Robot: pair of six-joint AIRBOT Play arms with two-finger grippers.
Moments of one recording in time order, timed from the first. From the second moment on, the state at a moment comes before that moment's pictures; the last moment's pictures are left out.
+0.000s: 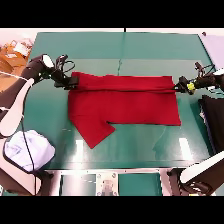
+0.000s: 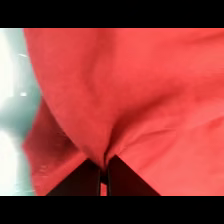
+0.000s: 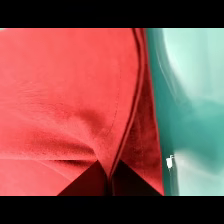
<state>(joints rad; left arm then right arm) -0.09 -1.81 1.60 1.21 -1.13 -1.50 -0.45 -1.92 1.63 -0.93 1.25 1.28</state>
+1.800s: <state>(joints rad) -0.34 -1.14 0.43 0.78 -0.64 -1.66 -0.47 -1.16 0.47 -0.77 0.79 1.57</state>
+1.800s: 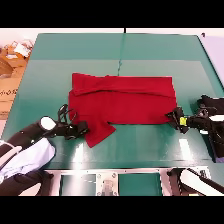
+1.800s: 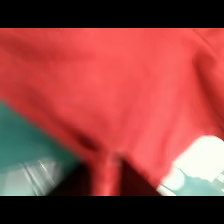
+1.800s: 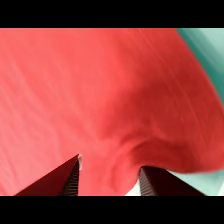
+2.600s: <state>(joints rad) -0.36 -0.90 0.63 1.19 -1.05 -1.71 -0.56 -1.00 0.47 -0.99 0.96 1.49</state>
